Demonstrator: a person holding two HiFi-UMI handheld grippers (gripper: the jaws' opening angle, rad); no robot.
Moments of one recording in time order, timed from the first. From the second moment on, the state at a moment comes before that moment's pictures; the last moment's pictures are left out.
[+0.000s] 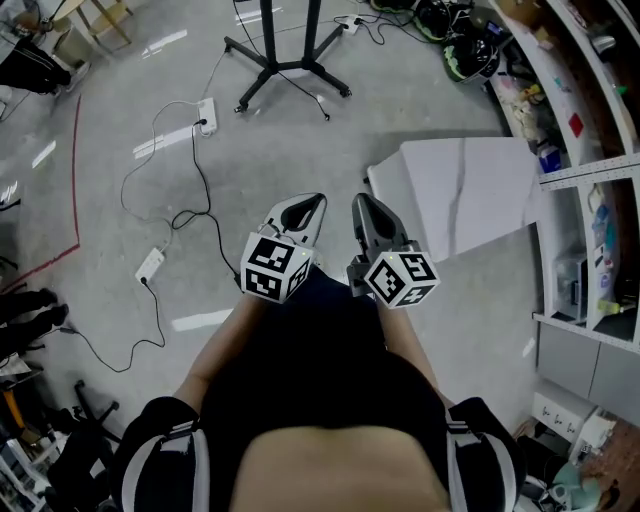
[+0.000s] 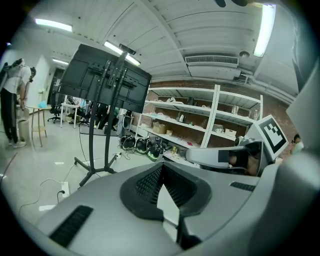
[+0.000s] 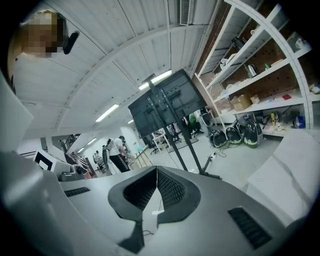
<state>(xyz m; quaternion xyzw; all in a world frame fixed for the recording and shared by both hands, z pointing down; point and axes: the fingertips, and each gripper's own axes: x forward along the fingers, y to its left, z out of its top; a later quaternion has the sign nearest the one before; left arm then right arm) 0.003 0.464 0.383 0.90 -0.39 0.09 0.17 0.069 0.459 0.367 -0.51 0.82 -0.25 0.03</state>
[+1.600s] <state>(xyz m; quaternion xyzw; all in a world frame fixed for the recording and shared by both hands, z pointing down) 0.026 0.313 0.422 0.88 -0.42 0.11 0.18 0.099 0.306 0.407 -0.51 0.81 -0.28 0.01</state>
